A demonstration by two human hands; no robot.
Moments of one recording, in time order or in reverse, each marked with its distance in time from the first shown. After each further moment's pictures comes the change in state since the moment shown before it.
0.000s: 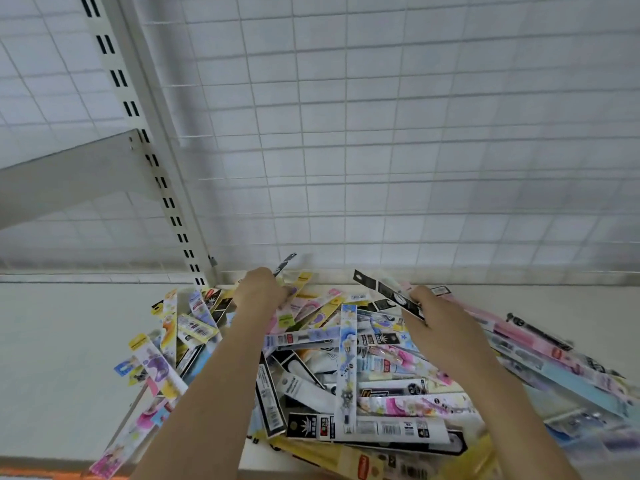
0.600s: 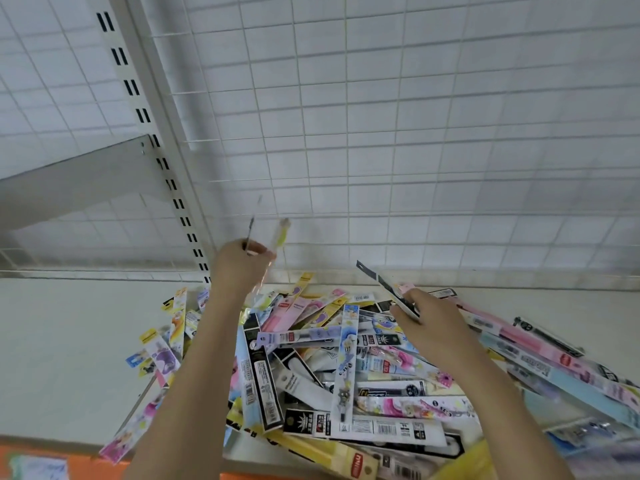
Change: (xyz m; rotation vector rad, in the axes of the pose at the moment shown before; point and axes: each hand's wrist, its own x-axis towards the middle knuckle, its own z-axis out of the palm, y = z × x) left_hand -0.037 -0.004 -0.057 -0.535 0.211 0.060; right_hand 0.011 0.001 0.003 0.148 -0.072 -0.025
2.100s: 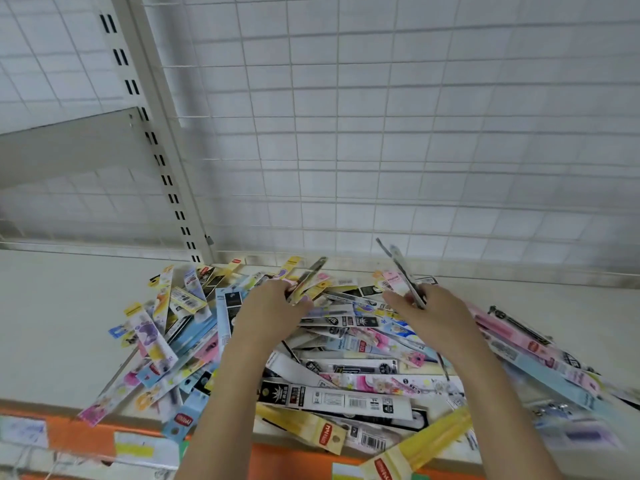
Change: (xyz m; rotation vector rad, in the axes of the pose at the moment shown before) left_hand -0.092 -0.003 0.044 0.301 -0.242 0.146; right_hand -0.016 0.015 -0.019 0.160 -0.009 0.159
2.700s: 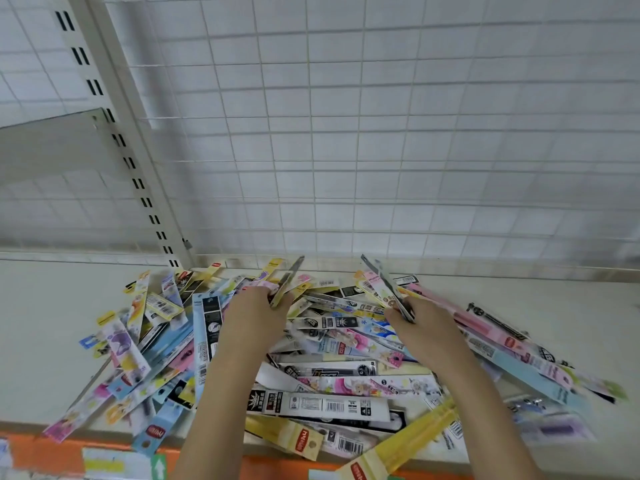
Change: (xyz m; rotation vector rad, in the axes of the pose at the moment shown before) left_hand 0.004 0.003 0.017 0.059 0.096 -0.054; right_hand -0.004 0.025 0.001 -0.039 -0.039 0.004
